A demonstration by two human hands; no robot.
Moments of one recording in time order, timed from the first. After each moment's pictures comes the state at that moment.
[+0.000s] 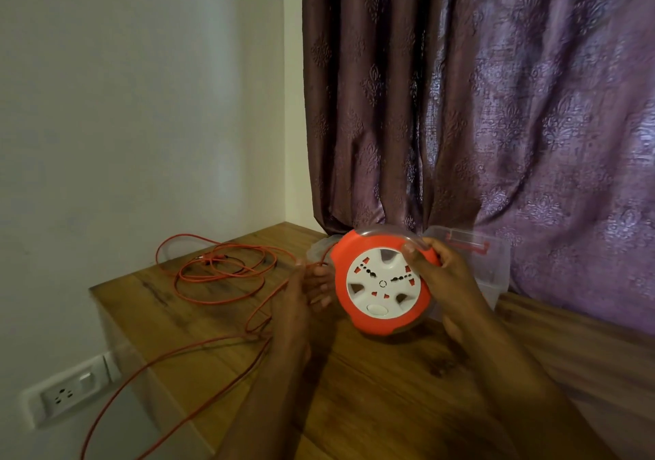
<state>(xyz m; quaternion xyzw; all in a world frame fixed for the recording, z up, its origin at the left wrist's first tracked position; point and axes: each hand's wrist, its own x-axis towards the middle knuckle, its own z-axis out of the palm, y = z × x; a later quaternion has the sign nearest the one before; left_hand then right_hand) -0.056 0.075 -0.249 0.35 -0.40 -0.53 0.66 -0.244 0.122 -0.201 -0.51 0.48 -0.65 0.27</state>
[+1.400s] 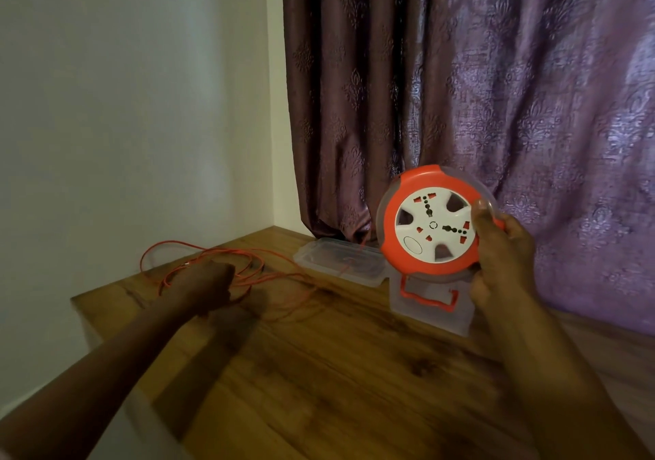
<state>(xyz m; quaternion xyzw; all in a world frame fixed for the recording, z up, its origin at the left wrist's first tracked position) 0.072 -0.007 -0.210 0.63 -0.78 0.06 0.06 -0.282 0.152 -0.149 -0.29 0.43 -0.83 0.20</state>
